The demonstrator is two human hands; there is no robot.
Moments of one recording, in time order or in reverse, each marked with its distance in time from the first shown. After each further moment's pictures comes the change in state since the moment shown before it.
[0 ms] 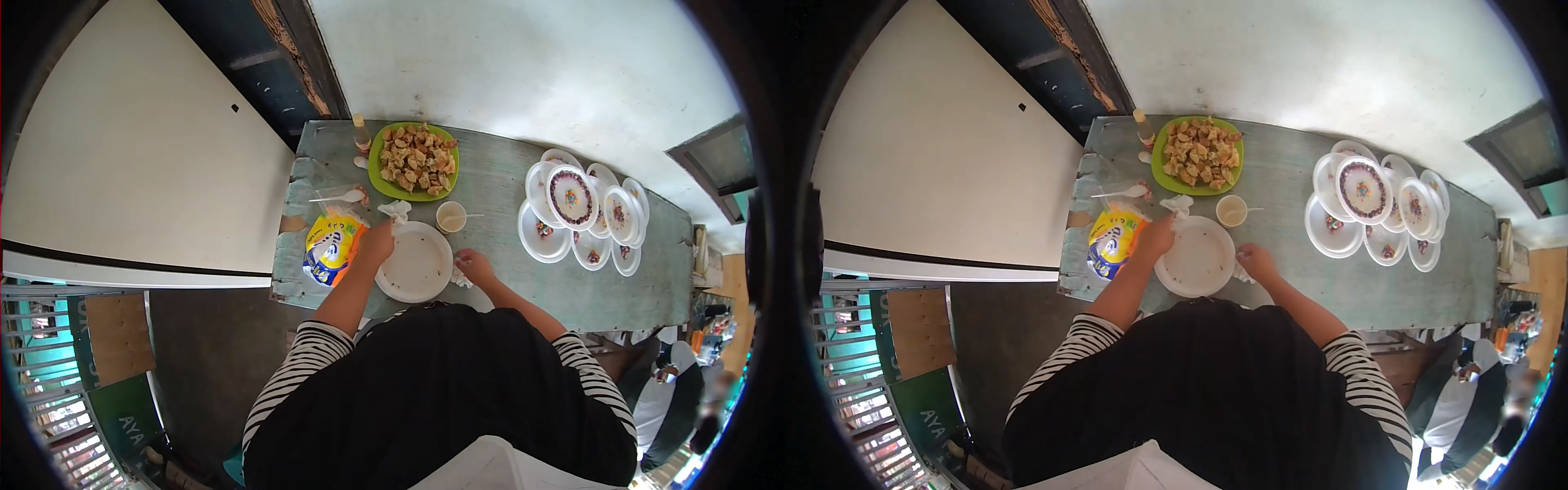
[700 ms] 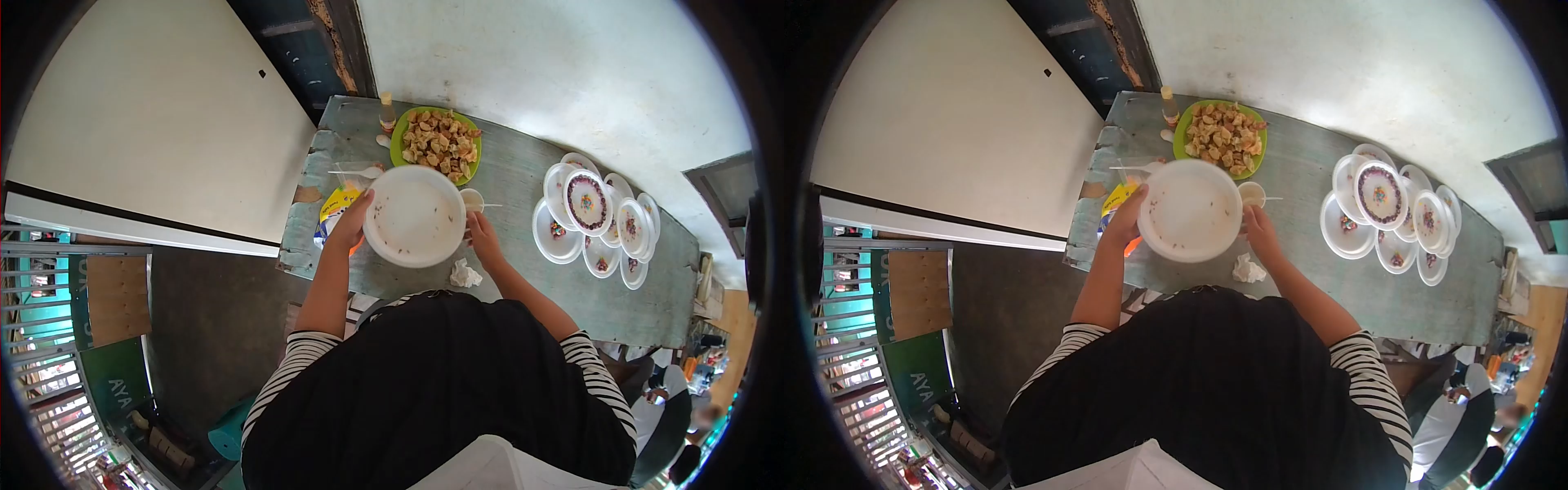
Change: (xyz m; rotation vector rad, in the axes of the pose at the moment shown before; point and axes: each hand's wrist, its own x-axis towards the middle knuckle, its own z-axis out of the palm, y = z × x) left_hand -0.041 -0.030 -0.079 -1.619 -0.199 -0.264; right_hand 0.010 -0.083 -0.021 0.612 -0.072 -0.005
